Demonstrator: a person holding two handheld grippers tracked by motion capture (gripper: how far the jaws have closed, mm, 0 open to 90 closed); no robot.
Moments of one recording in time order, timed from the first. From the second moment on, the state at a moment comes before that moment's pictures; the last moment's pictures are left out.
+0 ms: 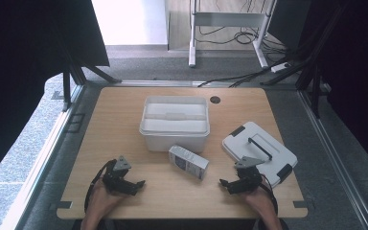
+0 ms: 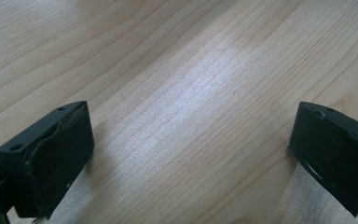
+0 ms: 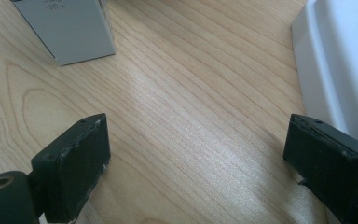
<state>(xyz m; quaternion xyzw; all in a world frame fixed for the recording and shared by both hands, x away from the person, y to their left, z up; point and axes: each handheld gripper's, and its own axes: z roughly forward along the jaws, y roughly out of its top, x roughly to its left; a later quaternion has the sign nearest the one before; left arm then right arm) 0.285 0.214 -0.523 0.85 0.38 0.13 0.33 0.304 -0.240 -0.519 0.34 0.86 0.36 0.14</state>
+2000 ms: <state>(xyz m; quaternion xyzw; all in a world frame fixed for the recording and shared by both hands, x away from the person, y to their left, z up) 0.286 0.214 -0.523 0.85 0.38 0.13 0.33 0.324 -0.137 -0.418 0.22 0.94 0.25 0.03</state>
